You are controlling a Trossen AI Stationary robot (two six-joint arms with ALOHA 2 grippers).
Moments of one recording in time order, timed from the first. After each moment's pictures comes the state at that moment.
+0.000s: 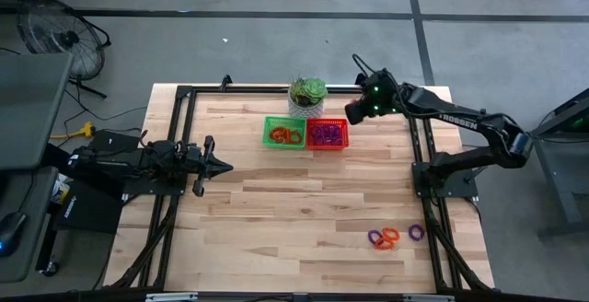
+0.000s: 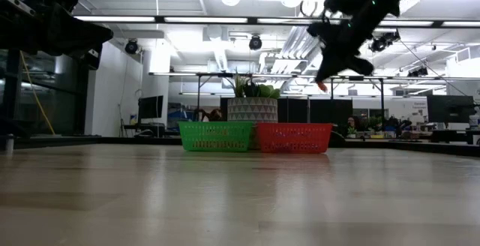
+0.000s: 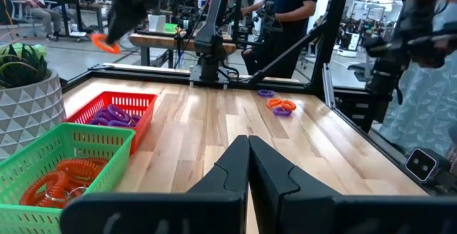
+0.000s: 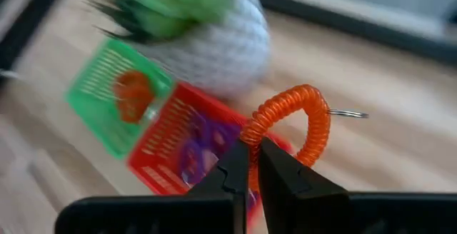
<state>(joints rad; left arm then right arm) -0.07 0.01 0.01 0.00 0.01 -0.10 -0.63 1.25 0.91 -0.48 -0.06 0.54</state>
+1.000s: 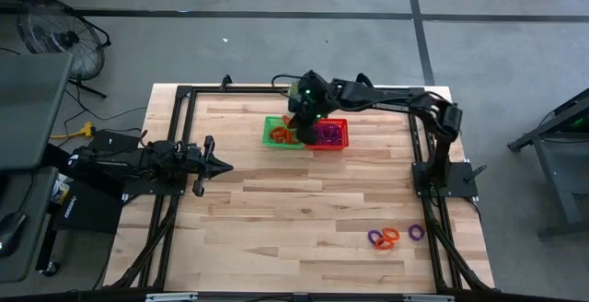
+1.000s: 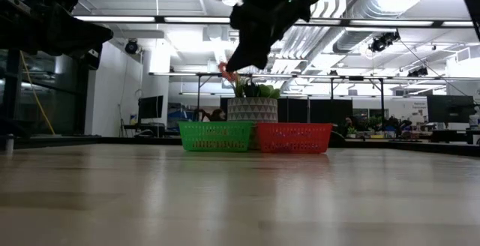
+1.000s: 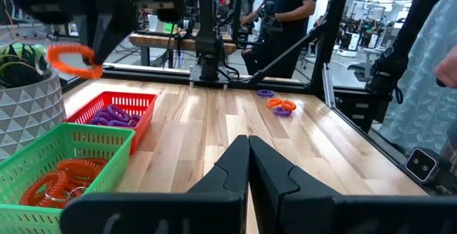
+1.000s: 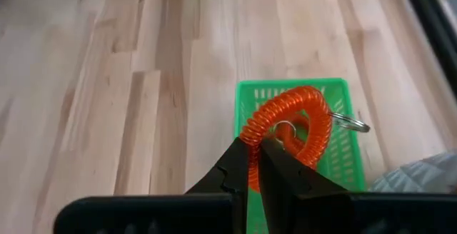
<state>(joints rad) -0.07 0.01 0.01 0.00 0.01 -0.10 -0.37 1.86 1.54 -0.48 -0.34 -0.14</state>
